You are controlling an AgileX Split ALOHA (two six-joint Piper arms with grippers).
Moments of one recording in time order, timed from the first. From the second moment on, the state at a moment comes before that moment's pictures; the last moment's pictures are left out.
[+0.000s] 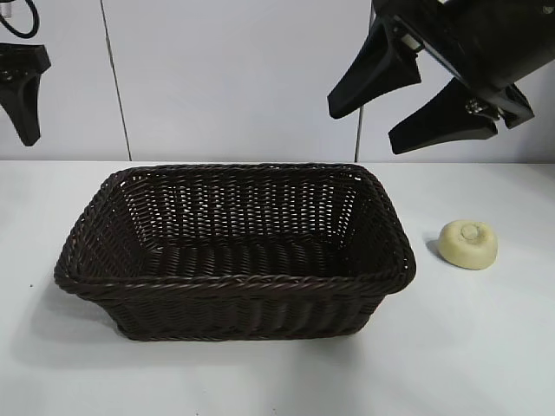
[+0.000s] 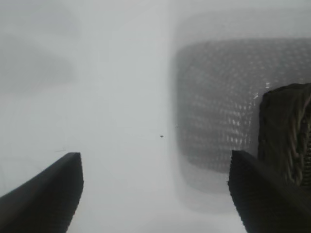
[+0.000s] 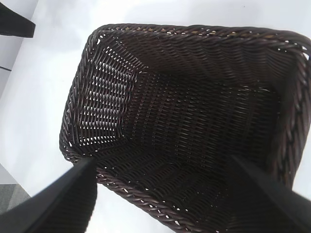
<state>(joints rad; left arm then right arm) -0.04 1.89 -1.58 -0.07 1.18 0.02 0.25 1.45 -0.96 0.87 0.65 -0.57</state>
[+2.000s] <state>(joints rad) -0.03 0.35 -0.48 0.01 1.11 0.01 0.25 1.45 -0.96 0.87 0.69 -0.57</state>
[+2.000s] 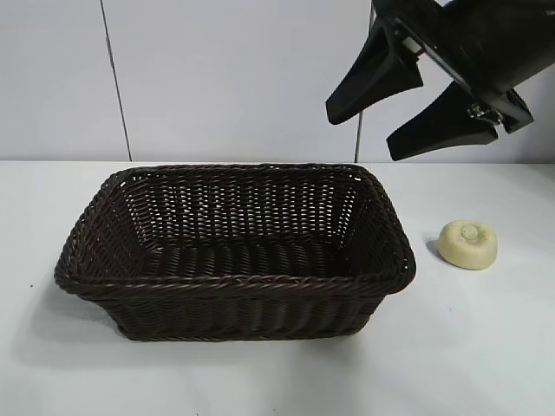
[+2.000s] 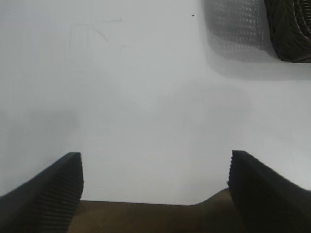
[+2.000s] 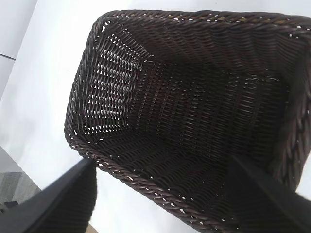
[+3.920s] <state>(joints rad) -0.03 -0.01 -0.49 0.01 1.13 0.01 -0.01 2.06 -1.27 0.22 0.61 -0.08</state>
